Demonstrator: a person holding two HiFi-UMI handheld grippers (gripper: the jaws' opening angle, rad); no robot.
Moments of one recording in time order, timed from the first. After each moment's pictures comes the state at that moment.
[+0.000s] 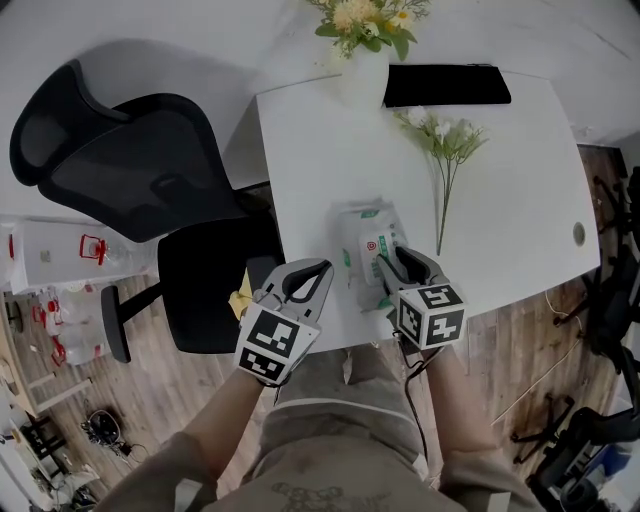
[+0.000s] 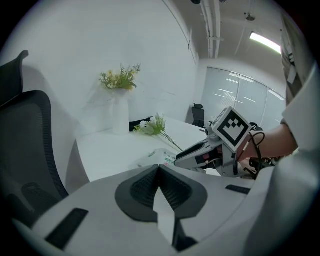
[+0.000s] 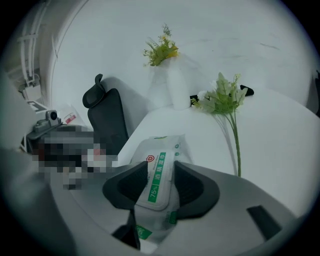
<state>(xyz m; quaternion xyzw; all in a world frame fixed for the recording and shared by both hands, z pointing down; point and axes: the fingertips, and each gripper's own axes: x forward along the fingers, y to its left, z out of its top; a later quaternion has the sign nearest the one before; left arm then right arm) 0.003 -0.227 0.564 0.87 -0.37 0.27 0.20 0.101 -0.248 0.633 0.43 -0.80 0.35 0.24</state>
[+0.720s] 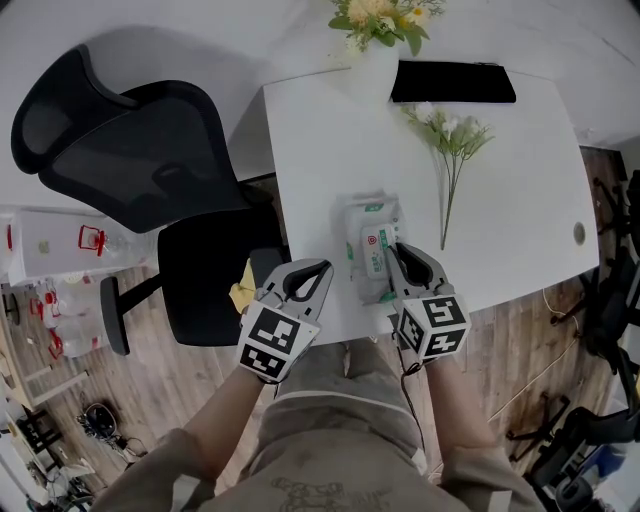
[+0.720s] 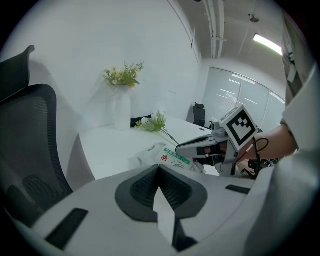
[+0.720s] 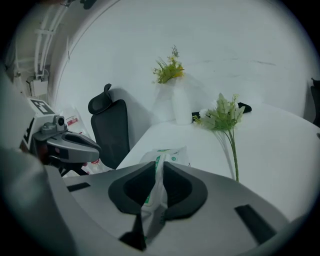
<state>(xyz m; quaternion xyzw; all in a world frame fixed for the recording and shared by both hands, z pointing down) -0.007 -0.212 0.571 0.86 -0.37 0.27 0.21 0.098 -0.246 0.607 0.46 -0.82 0.28 0.19</state>
